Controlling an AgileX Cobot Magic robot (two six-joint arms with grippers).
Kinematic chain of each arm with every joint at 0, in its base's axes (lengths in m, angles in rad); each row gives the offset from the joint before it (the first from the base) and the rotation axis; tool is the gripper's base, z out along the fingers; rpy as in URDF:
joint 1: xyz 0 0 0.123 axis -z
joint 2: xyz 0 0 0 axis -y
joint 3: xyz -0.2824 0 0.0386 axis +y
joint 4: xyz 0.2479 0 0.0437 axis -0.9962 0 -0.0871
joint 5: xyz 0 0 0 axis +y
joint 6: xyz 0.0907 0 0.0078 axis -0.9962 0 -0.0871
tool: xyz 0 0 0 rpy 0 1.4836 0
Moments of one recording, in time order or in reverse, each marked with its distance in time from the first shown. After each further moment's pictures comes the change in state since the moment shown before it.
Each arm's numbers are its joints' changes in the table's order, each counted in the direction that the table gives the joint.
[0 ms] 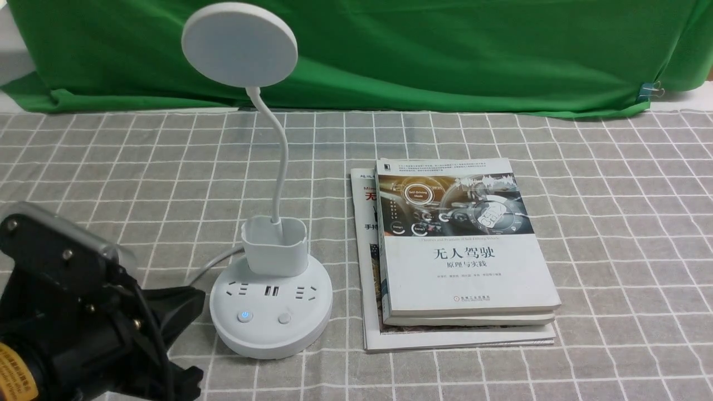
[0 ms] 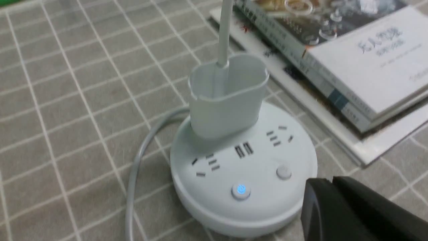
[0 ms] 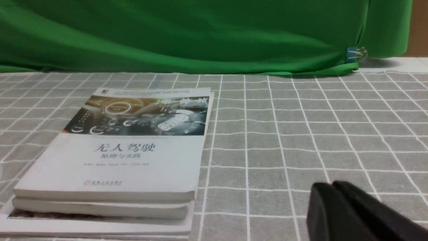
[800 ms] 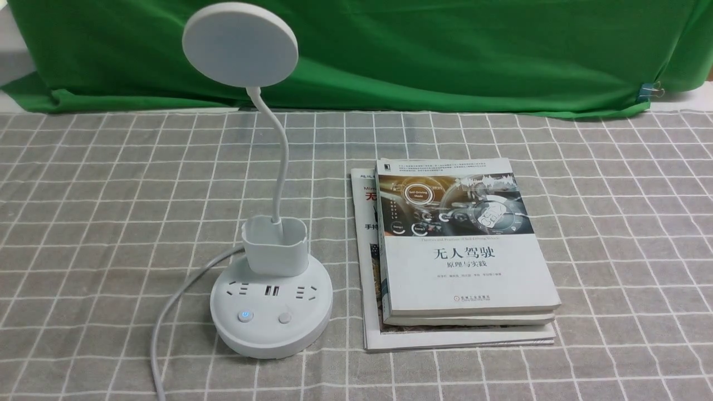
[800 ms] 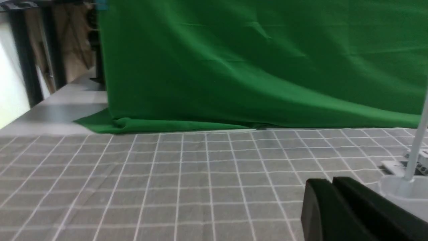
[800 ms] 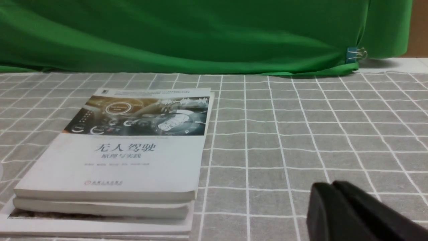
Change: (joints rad) right arm 0.000 0.000 0.000 0.000 0.000 0.000; left arm -0.510 0.776 0.362 0.100 -0.094 -0.109
